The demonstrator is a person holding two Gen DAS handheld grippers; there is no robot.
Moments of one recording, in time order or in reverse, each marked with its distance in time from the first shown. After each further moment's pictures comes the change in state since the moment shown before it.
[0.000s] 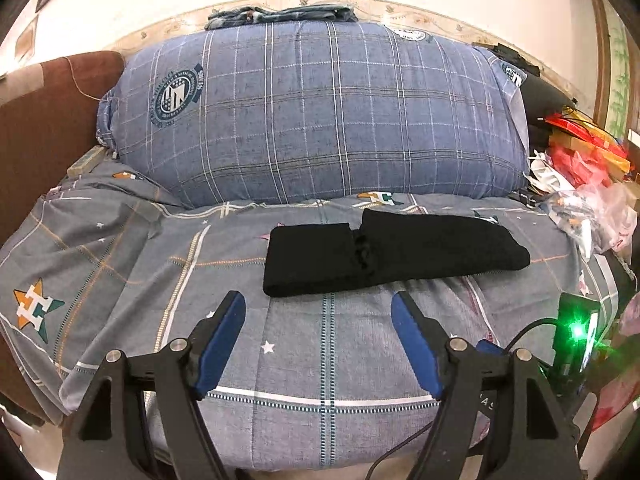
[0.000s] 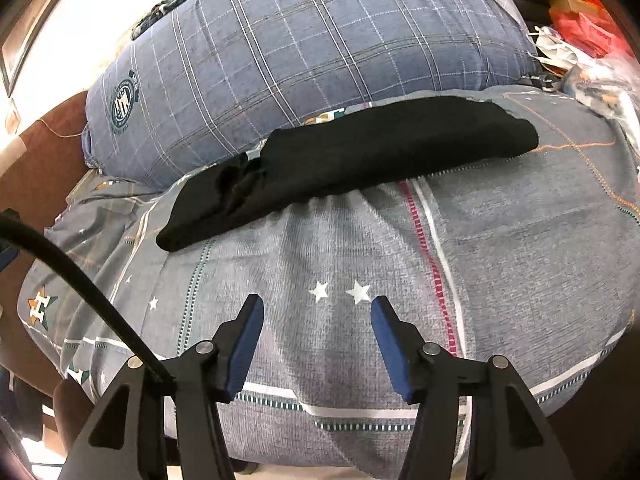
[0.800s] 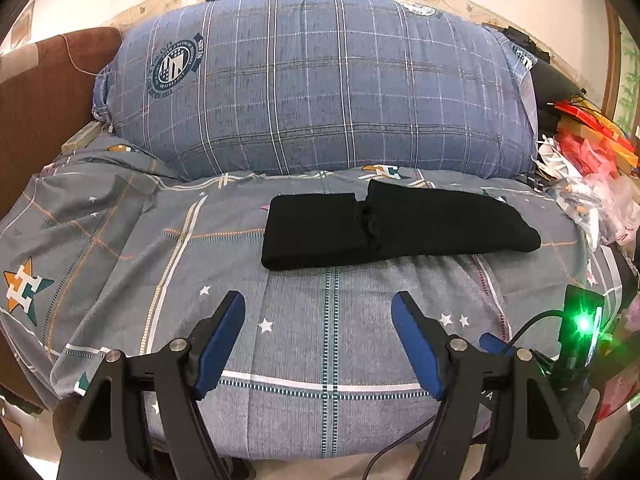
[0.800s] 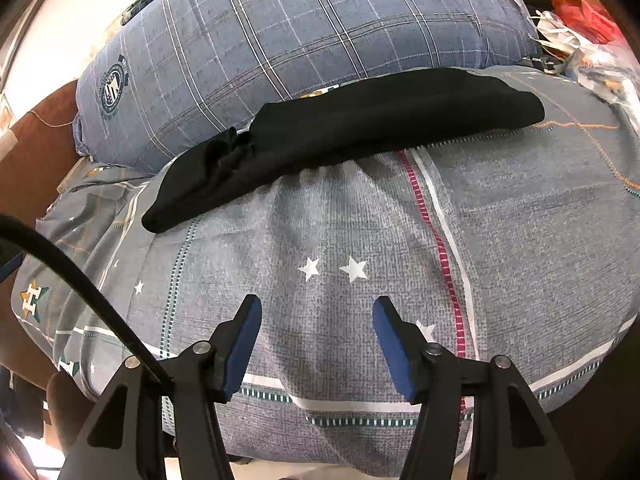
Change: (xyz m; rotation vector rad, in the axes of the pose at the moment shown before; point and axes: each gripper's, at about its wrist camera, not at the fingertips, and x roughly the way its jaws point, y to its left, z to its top) left arm 0.025 0.005 -0.013 -0.018 0.085 0.005; right arm 0.018 -0.007 -0.007 0.007 0.062 -0.009
